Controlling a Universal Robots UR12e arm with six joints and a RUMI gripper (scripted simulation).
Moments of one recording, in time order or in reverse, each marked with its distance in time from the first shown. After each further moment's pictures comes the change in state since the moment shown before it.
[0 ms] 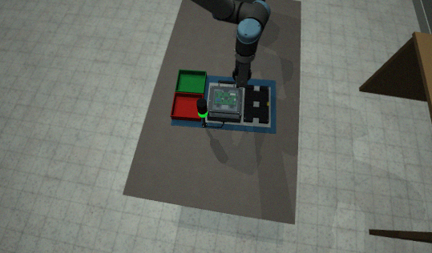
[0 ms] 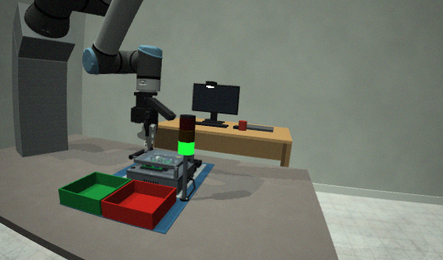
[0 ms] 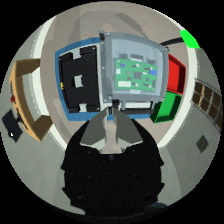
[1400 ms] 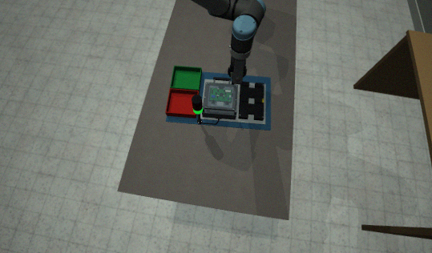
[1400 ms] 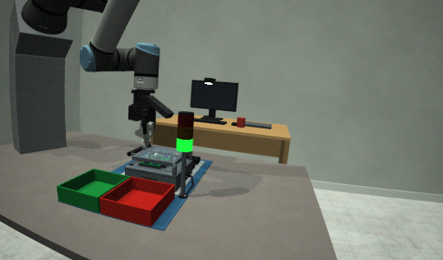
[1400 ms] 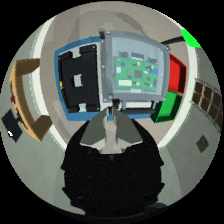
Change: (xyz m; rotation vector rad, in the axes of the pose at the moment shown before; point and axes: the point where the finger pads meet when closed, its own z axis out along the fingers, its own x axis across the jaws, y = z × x) arm 0.000 0.003 0.004 0.000 -0.001 0.000
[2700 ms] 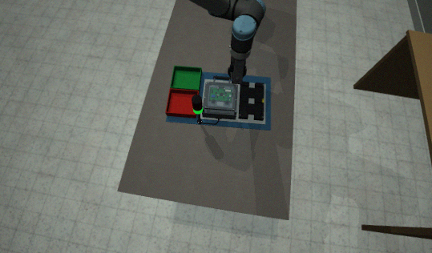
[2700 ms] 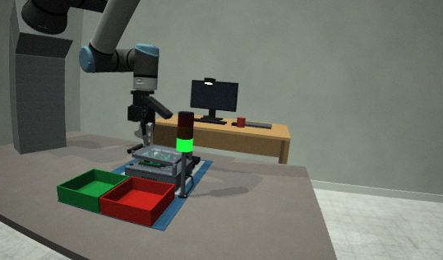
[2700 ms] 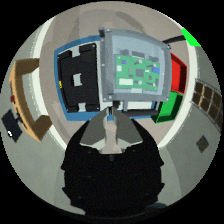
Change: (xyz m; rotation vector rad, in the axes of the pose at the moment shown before) arm 0.000 0.003 0.003 0.000 0.000 0.000
